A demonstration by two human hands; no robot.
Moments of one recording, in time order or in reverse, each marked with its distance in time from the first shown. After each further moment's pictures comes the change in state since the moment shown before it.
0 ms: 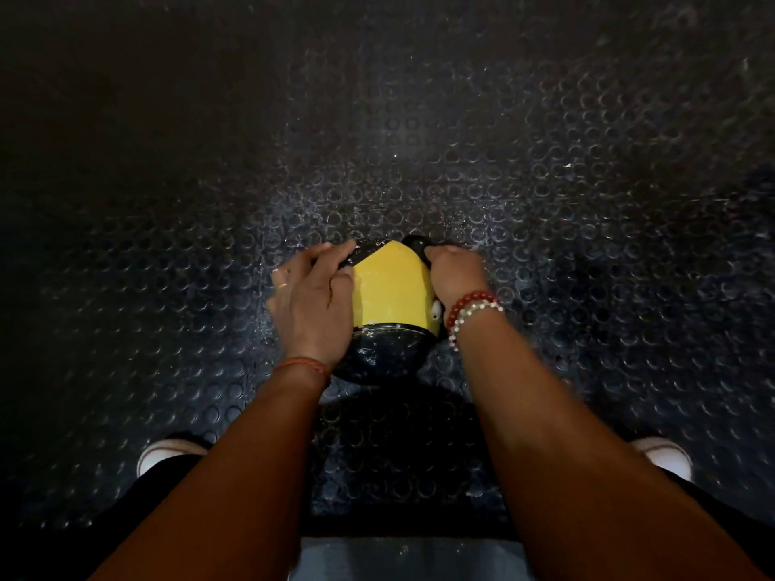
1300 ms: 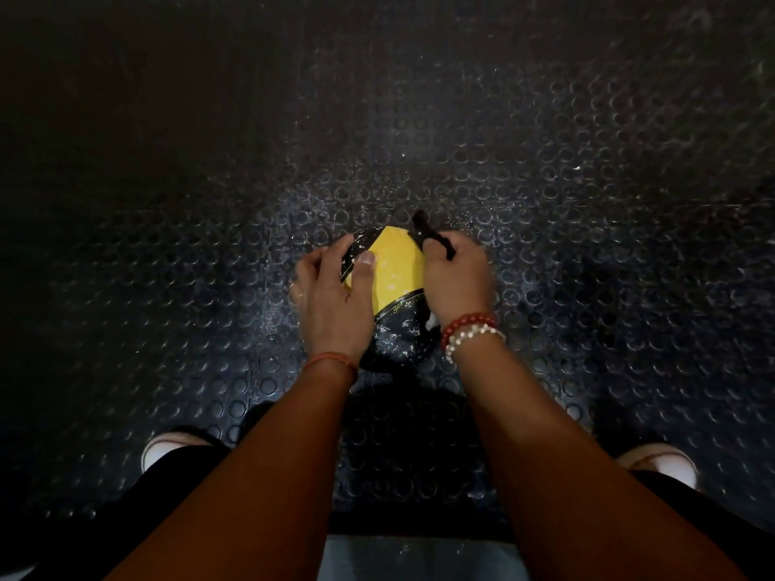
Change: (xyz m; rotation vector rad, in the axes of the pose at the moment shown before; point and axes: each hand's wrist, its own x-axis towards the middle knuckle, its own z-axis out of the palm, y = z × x) left_hand -0.005 0.005 0.022 -0.140 0.079 -0.124; right_hand -0.009 0.011 0.012 -0.139 0.171 -0.322
